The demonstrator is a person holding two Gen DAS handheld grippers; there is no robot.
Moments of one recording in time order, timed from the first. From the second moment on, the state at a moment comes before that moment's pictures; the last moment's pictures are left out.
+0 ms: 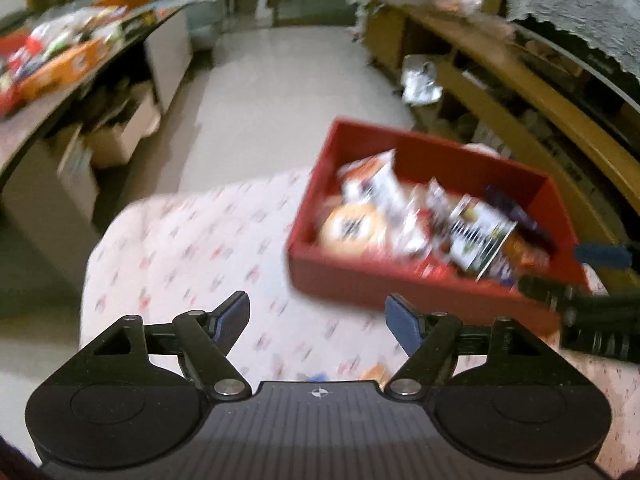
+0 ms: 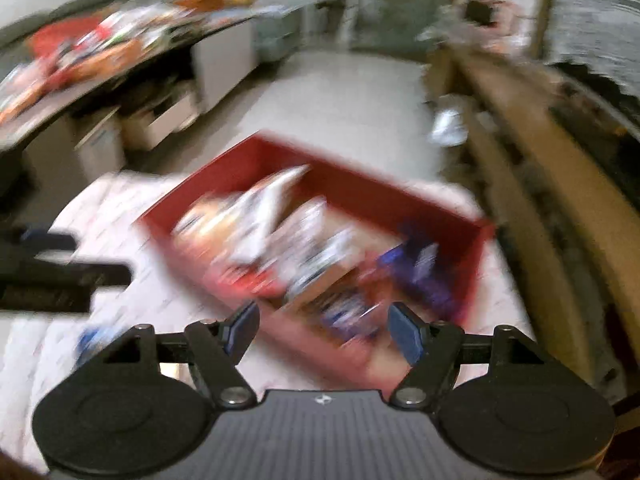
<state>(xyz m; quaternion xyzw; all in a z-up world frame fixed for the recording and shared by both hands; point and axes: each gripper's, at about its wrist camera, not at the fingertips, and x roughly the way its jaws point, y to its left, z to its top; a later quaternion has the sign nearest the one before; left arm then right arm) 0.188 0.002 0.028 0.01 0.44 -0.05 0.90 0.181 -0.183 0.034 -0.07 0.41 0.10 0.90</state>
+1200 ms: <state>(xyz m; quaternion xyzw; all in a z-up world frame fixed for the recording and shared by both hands) 0.147 0.039 -0.024 -0.08 0.53 -0.03 0.84 0.169 -0.140 -0.022 -0.08 0.51 0.16 0.84</state>
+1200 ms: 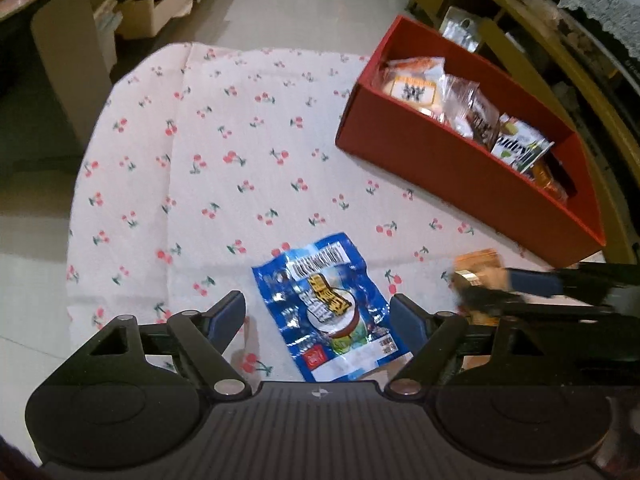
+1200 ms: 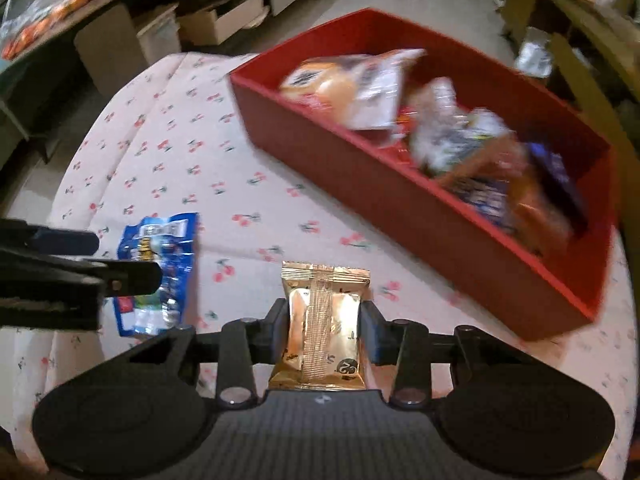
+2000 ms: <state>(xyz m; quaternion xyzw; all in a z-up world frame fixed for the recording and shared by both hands) 0.111 -0.014 -0.048 0.03 0.53 -0.03 0.85 0.128 -0.170 -0.036 -0.10 0.52 0.14 0.84</state>
